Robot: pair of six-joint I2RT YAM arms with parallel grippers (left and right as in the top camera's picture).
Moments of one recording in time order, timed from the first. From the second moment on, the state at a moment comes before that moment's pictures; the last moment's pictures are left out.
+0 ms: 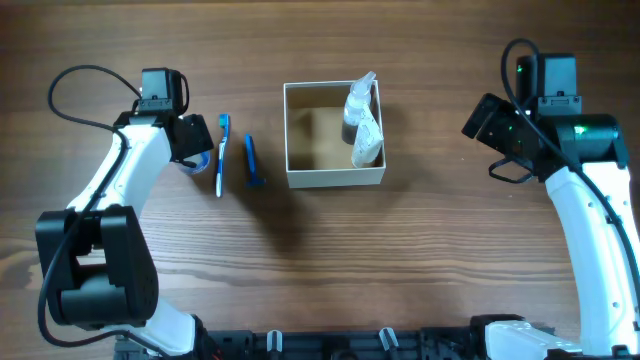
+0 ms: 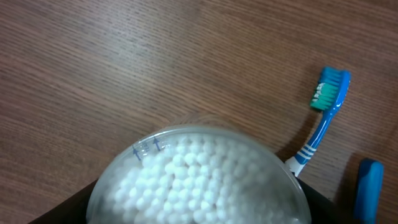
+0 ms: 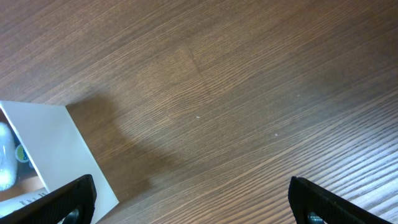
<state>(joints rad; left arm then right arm) 0.04 1.77 1.15 -0.61 -0.15 -0.31 0.04 1.38 1.36 -1.09 0.19 0.54</state>
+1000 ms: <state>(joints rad) -0.51 1.85 1.36 -0.42 -0.08 -0.34 0.04 1.38 1.36 -1.09 0.19 0.54</state>
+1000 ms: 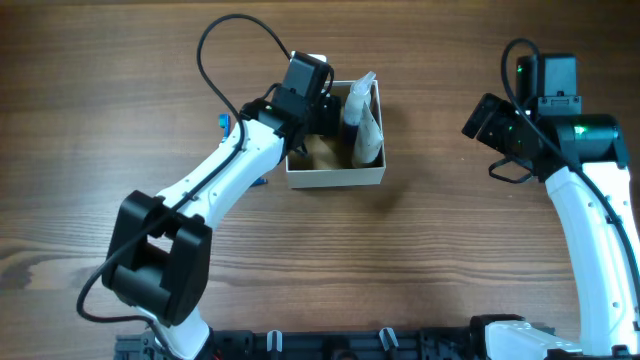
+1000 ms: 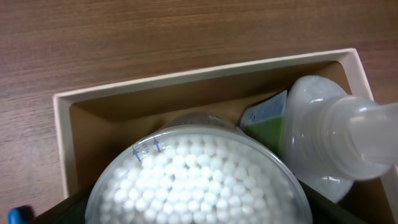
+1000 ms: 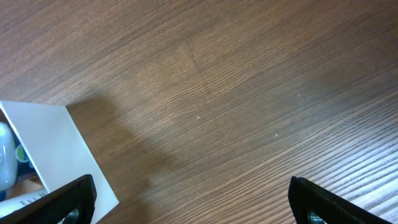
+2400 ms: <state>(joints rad) -0.08 2.03 1.35 -0.81 -0.05 -0.23 0.04 1.38 1.36 -1.09 0.19 0.54</state>
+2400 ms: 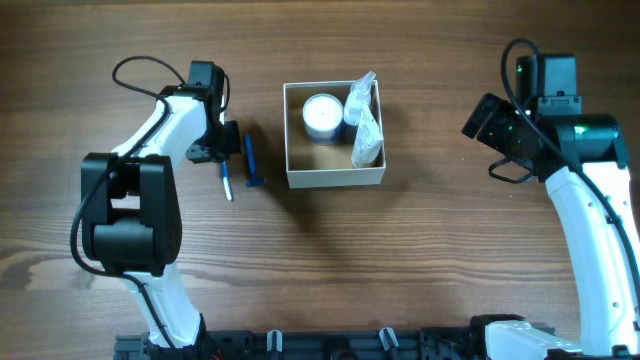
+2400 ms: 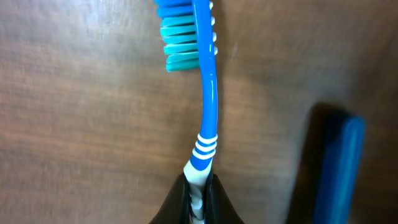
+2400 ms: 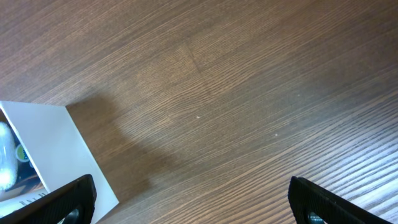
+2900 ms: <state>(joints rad) -0.42 1.53 1.39 -0.72 0.01 -0.29 0.04 1.38 1.36 -1.08 0.19 0.54</state>
